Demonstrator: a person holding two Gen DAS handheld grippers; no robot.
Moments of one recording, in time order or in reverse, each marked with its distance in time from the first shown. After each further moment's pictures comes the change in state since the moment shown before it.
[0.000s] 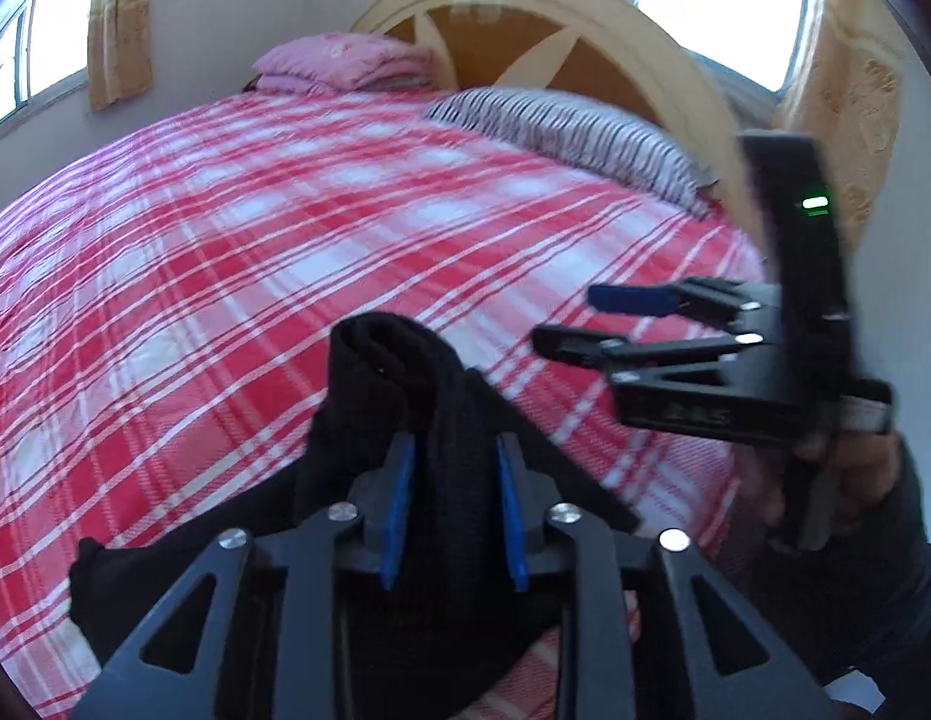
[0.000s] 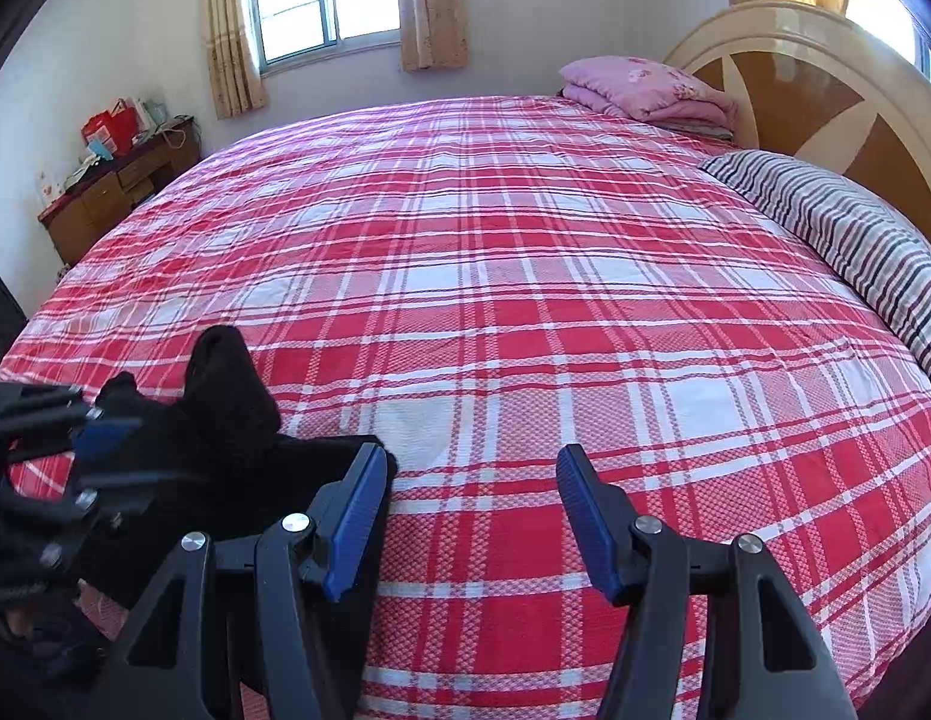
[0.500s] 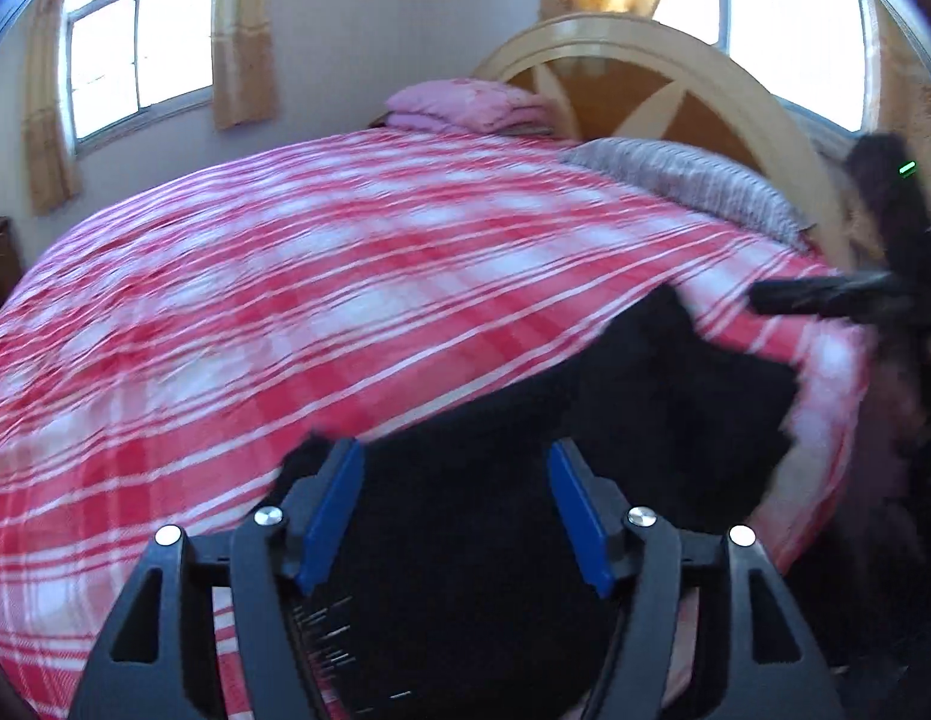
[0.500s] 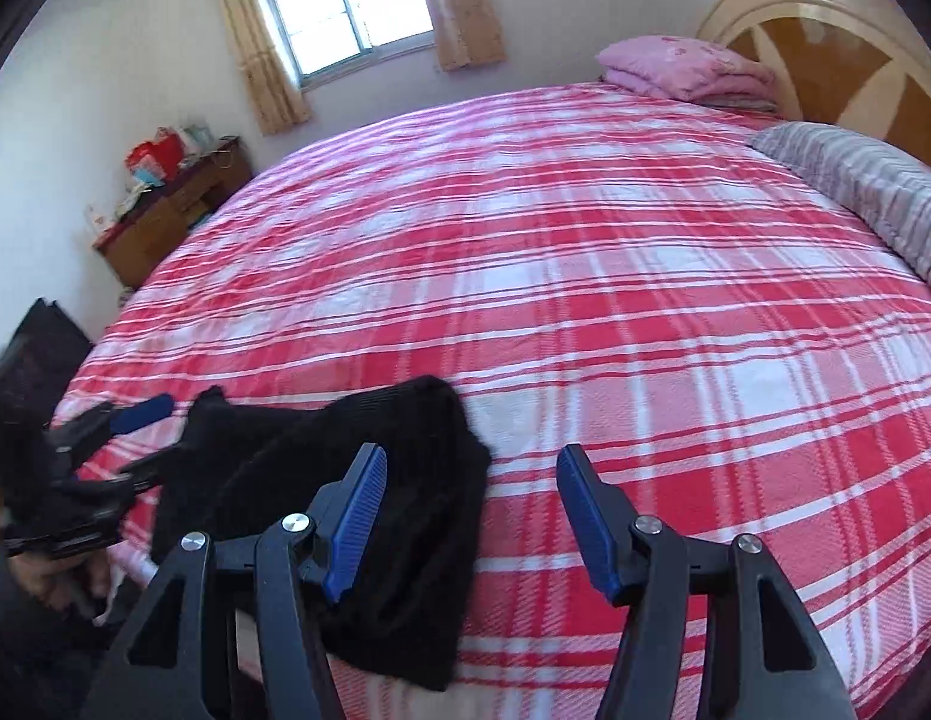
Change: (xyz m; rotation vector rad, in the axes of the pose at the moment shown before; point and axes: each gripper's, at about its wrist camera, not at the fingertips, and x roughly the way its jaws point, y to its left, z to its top) left arm -0.050 0.083 -0.077 -0.091 -0.110 0.323; right arm -0.024 0.024 -0.002 -0.001 0.031 0.245
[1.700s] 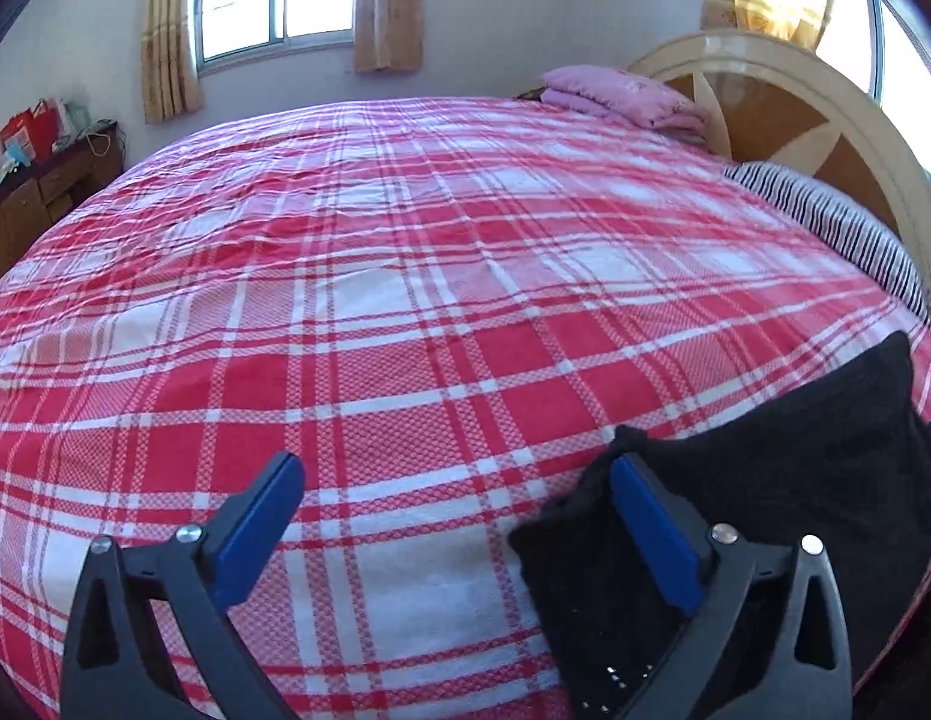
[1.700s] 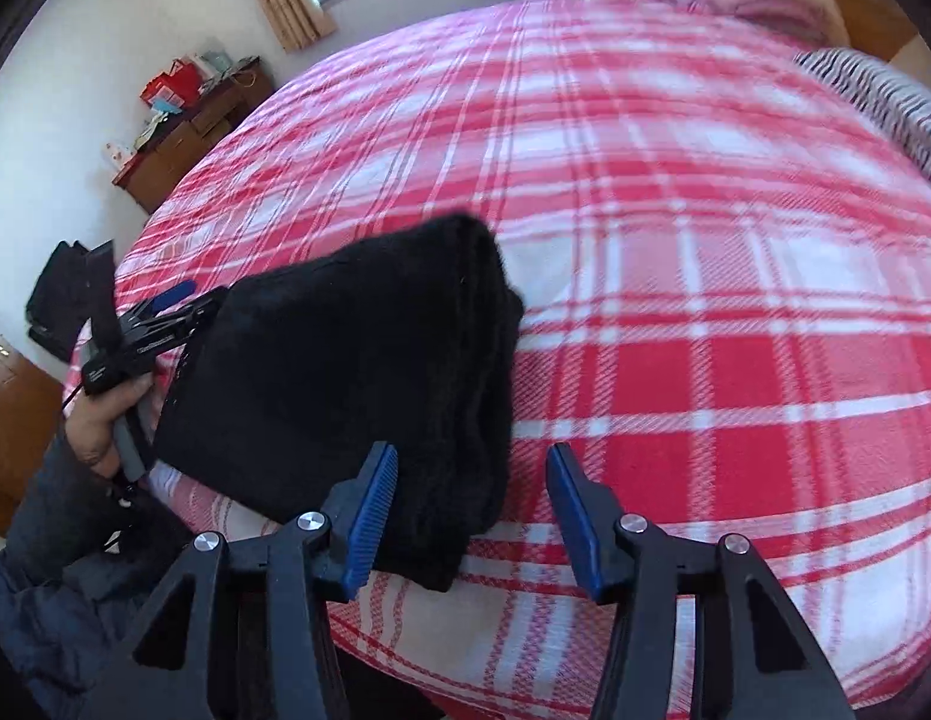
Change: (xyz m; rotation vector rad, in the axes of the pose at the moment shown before) left arm 0.044 0.099 -0.022 -0.231 0.017 0.183; right arm 0.014 -0.014 -0.031 -0.006 0.176 0.013
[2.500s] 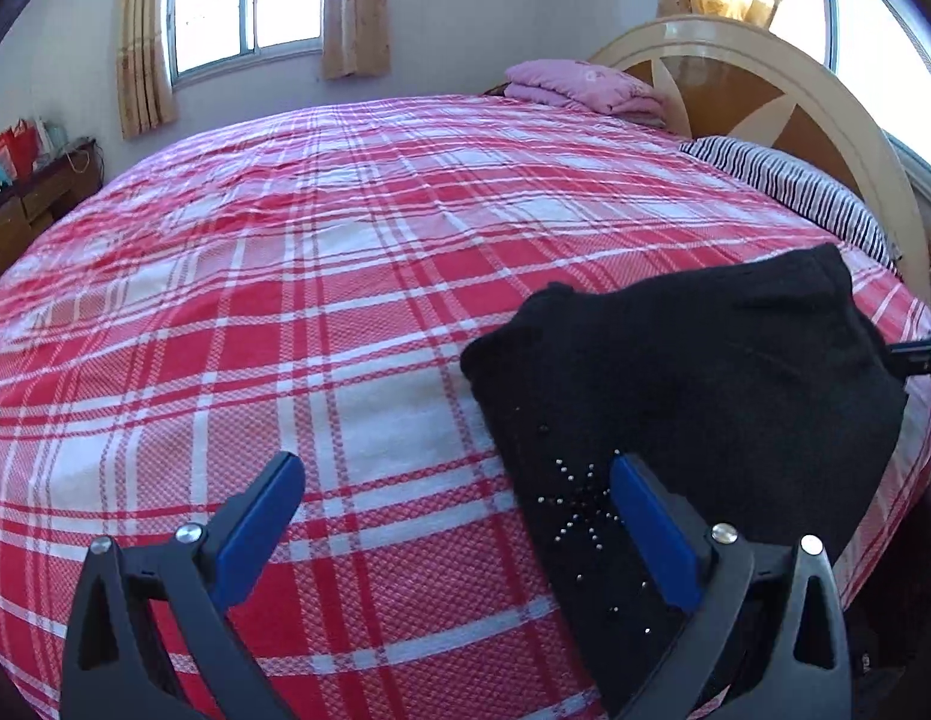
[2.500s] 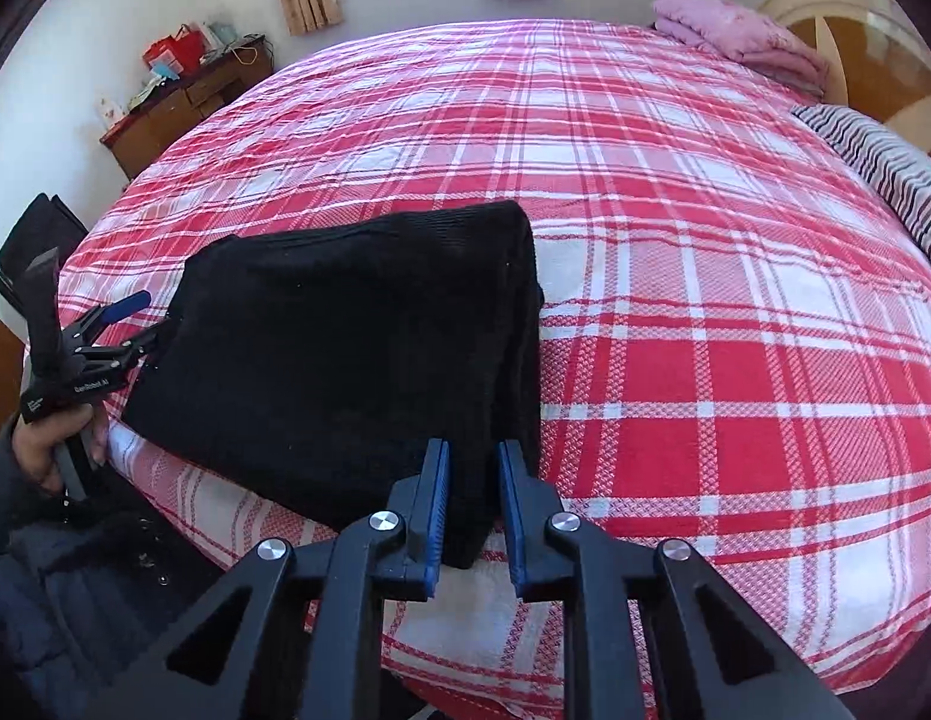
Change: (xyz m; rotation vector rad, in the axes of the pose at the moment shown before) left arm -0.032 -0.016 -0.048 0.081 0.004 -0.035; right arm 0.004 0.029 -0.017 -0.108 0.015 -0.100
